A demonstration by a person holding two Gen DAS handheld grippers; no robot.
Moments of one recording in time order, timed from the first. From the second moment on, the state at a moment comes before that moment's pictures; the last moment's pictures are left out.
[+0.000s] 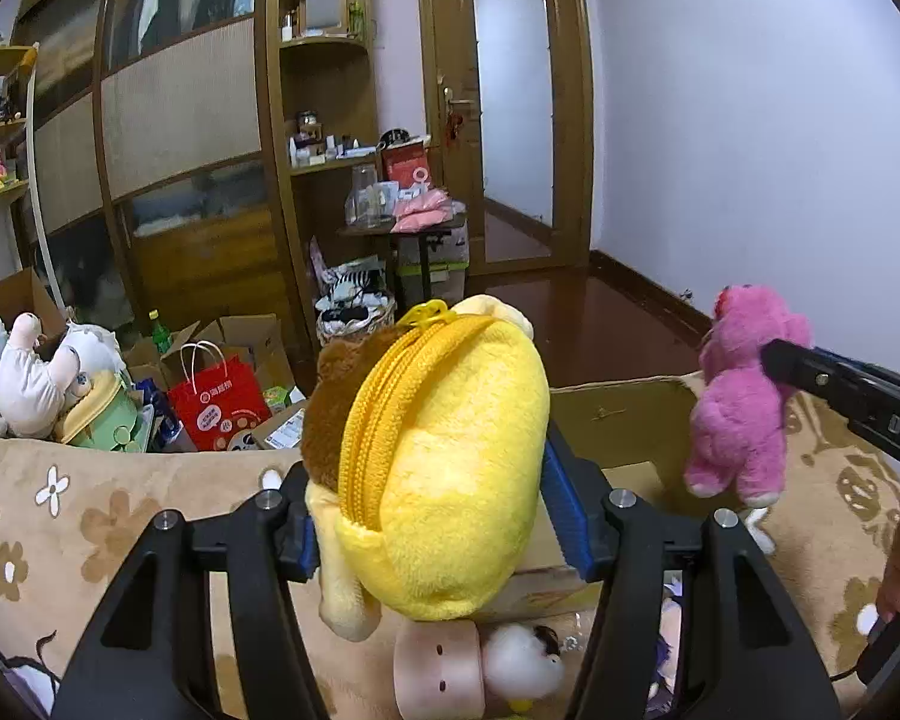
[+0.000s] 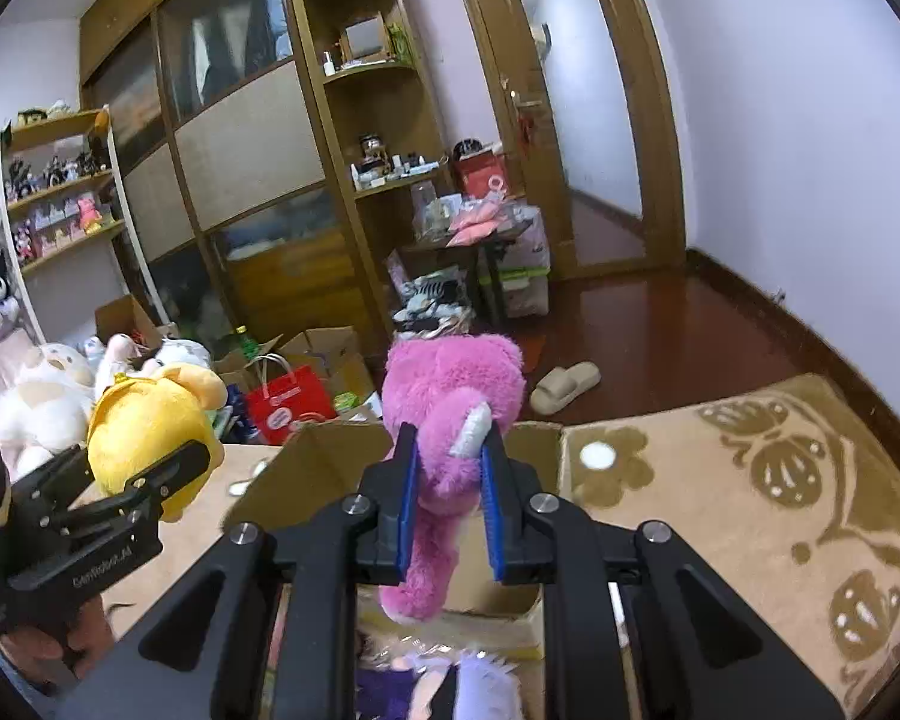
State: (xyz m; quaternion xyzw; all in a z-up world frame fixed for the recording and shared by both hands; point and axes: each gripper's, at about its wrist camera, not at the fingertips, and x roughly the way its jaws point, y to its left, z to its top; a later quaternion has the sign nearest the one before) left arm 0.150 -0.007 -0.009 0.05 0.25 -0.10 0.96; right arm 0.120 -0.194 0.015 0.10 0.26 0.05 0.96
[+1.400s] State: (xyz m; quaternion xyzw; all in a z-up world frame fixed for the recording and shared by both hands) left arm 0.136 -0.002 -0.053 0.08 0.36 -0.07 0.93; right arm 0.097 -0.201 -0.021 0.12 0.28 0.03 0.95
